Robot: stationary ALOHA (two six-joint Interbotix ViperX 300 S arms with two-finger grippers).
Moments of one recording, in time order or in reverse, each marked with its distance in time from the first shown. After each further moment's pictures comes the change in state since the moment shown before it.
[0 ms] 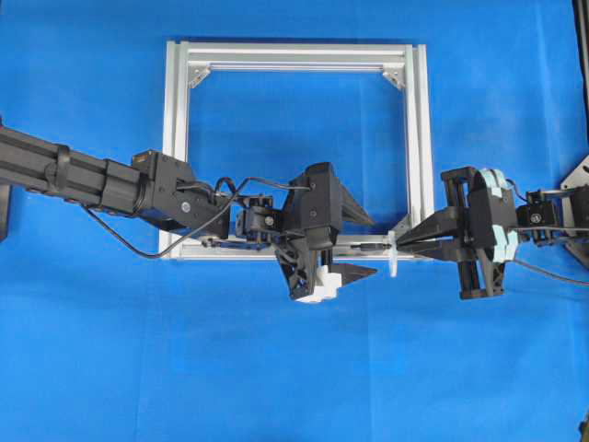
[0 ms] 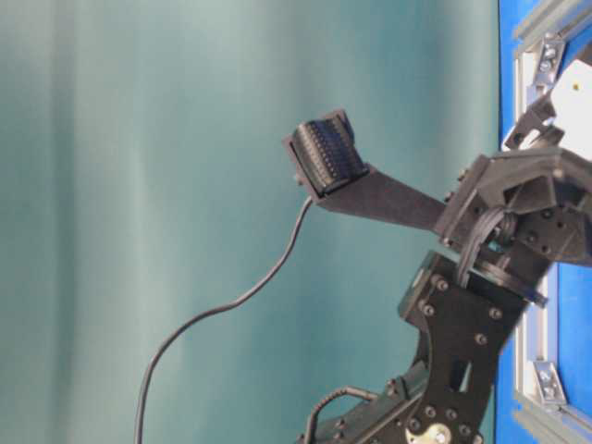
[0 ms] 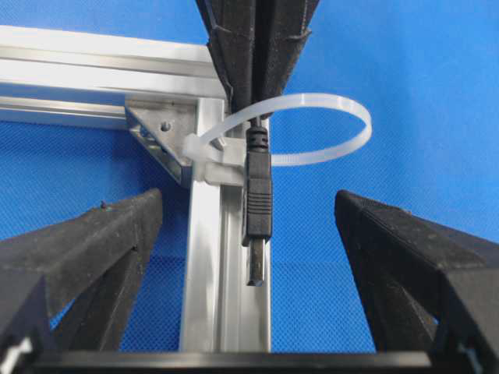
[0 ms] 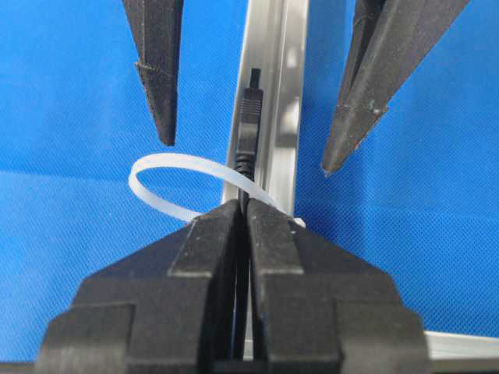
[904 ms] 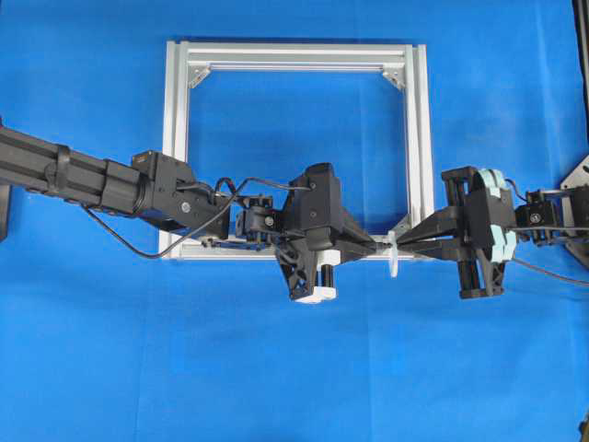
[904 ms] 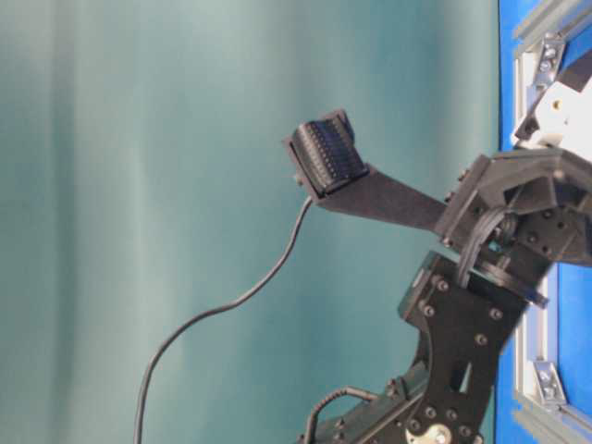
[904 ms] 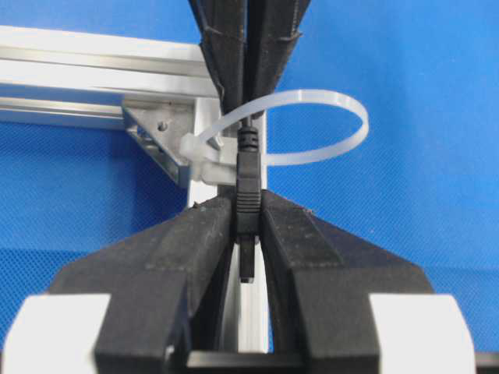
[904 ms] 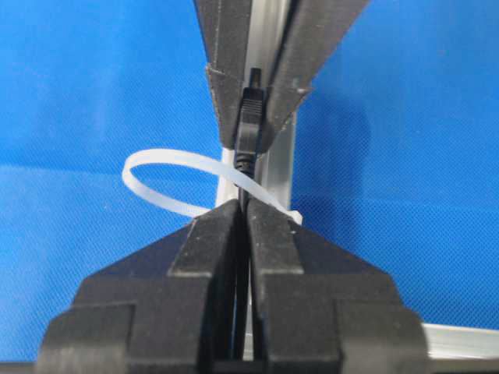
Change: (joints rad) left arm -0.002 0.000 0.000 0.003 0.000 0.003; right arm -0.002 0.000 0.000 0.000 0.012 0.000
